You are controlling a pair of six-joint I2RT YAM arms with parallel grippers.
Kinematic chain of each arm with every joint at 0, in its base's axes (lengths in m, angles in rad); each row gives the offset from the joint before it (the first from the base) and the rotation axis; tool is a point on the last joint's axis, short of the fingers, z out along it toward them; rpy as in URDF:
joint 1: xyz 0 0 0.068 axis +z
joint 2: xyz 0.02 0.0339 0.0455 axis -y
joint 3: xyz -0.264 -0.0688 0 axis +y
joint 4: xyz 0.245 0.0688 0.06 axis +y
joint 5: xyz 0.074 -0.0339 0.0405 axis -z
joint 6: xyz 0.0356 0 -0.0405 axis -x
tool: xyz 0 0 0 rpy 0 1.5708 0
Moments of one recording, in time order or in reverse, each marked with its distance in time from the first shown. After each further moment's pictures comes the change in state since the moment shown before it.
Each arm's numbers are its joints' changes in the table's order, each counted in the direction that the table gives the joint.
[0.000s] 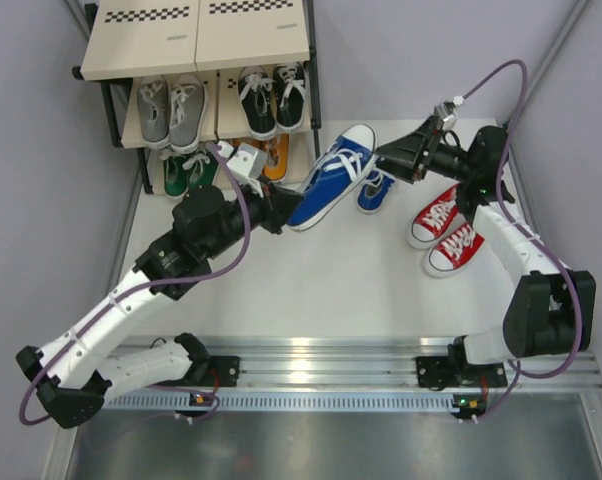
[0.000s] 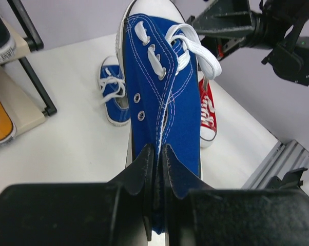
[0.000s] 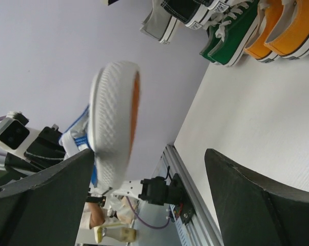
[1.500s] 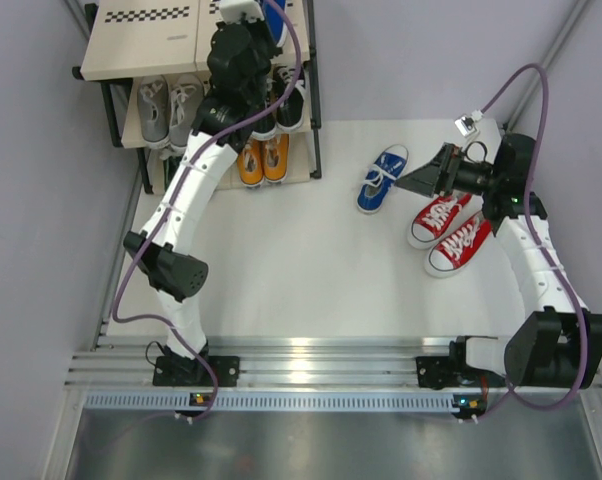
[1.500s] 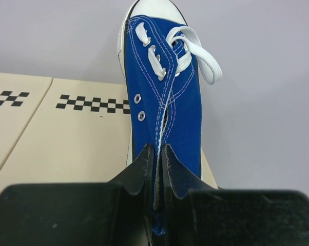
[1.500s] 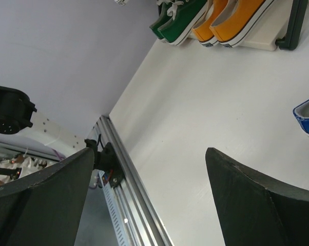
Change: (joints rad) left arm 0.307 -0.938 -1.196 -0.107 -0.471 -0.236; right arm -0.139 0.164 -0.006 0.512 -0.106 0.656
